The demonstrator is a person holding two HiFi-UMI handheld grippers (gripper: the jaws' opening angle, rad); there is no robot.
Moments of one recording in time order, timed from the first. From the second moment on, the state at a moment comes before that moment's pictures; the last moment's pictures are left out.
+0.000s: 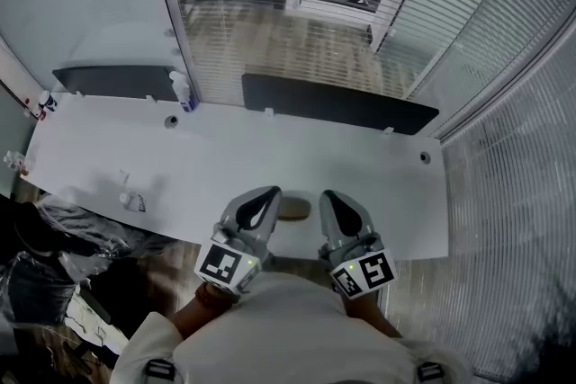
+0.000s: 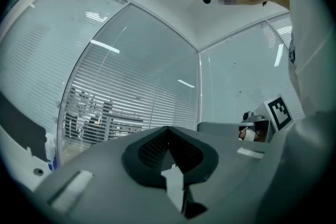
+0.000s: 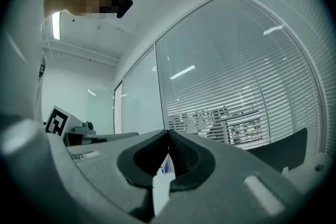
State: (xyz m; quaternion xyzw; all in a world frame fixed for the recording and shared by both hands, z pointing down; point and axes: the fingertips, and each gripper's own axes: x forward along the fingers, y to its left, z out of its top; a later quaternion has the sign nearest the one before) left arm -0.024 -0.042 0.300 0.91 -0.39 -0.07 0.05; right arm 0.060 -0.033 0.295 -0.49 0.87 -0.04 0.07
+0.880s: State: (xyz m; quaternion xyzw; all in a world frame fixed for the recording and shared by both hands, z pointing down) left arm 0.032 -0.075 0.321 0.92 -0.38 -0.05 0.06; right arm 0.110 -0.064 0.303 -0.50 0.86 -0.05 0.07
